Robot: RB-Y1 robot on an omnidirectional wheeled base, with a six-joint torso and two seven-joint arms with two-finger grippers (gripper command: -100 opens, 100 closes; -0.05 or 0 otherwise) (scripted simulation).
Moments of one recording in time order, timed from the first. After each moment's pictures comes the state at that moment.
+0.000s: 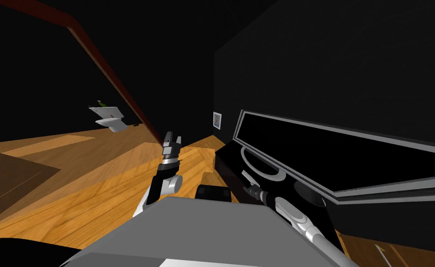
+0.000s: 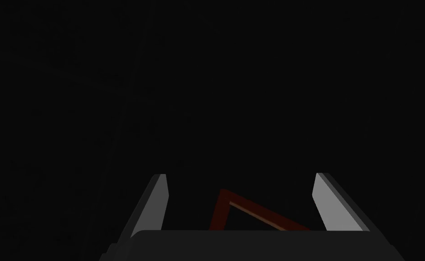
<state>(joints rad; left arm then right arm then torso) 0.51 -0.03 -0.01 -2.26 0.06 -0.45 -0.12 0.30 -0.87 0.50 -1.32 1.07 -0.33 -0.17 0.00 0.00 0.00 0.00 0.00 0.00</state>
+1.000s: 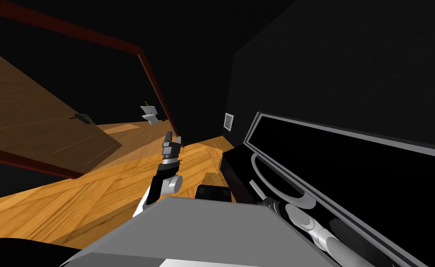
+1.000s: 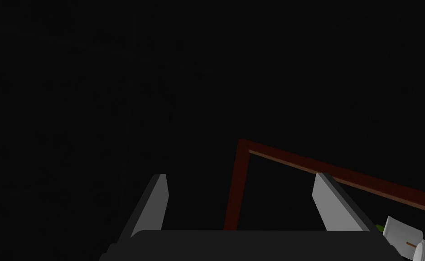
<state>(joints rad) 0.51 -0.03 -0.01 -2.26 0.06 -0.45 -0.12 0.23 -0.97 0.66 -1.07 1.26 -0.34 -0.35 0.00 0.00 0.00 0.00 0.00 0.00</state>
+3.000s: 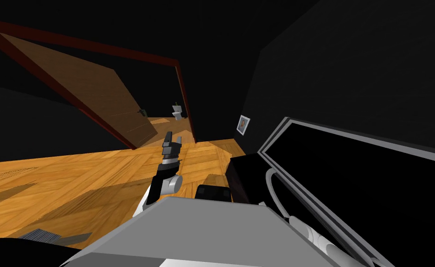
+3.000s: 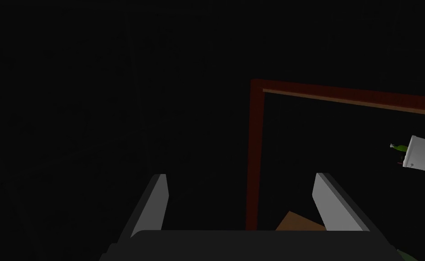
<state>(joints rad) 0.51 -0.03 -0.01 -2.26 0.06 -0.45 -0.12 0.15 -0.92 0.90 -0.82 1.40 -0.35 -0.65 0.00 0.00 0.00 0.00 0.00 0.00</state>
